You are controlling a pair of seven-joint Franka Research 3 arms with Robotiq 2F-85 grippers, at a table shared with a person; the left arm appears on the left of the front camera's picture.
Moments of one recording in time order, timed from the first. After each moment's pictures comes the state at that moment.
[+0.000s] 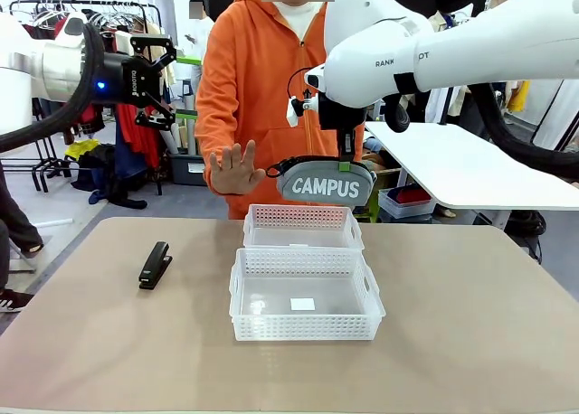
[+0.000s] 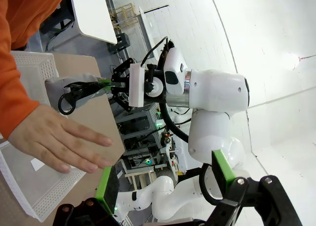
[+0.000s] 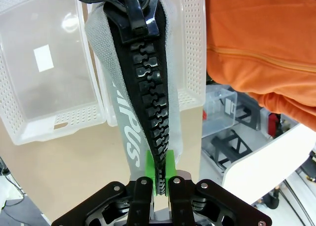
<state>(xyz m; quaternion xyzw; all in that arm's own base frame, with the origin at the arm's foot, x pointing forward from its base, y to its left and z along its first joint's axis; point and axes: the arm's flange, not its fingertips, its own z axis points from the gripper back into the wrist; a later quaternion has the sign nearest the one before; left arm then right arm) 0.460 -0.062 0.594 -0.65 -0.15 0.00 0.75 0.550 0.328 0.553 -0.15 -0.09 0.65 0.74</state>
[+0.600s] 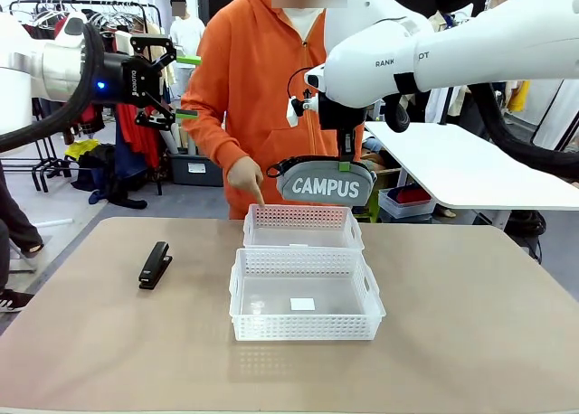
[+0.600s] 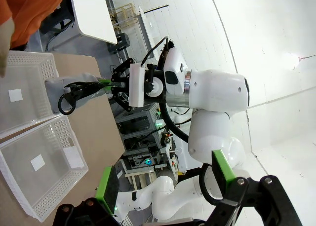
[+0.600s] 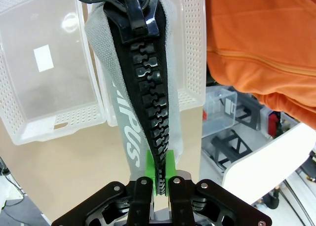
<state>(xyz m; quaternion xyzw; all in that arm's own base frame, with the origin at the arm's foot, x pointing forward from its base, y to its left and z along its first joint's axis) 0.460 -0.062 0.594 -0.65 -0.15 0.00 0.75 0.550 0.328 0.553 -0.15 -0.09 0.65 0.74</state>
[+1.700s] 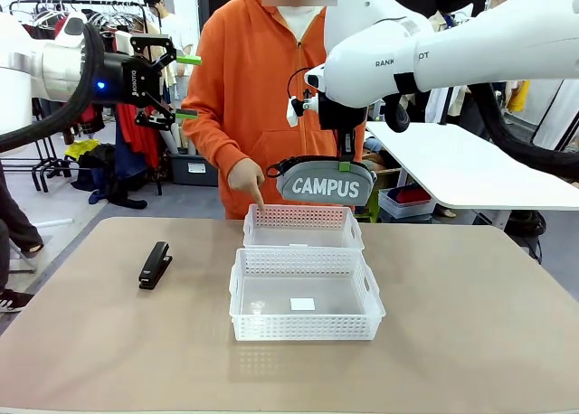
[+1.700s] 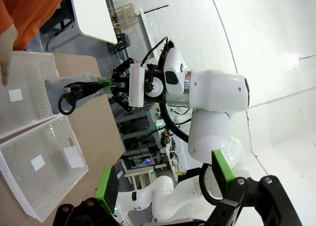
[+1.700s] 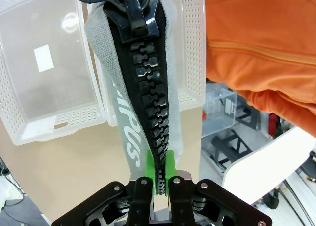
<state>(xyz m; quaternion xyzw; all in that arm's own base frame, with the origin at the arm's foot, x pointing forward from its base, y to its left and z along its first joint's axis) 0.460 -0.062 0.594 -0.65 -0.15 0.00 0.75 0.550 0.328 0.553 -0.15 -0.09 0.65 0.74</state>
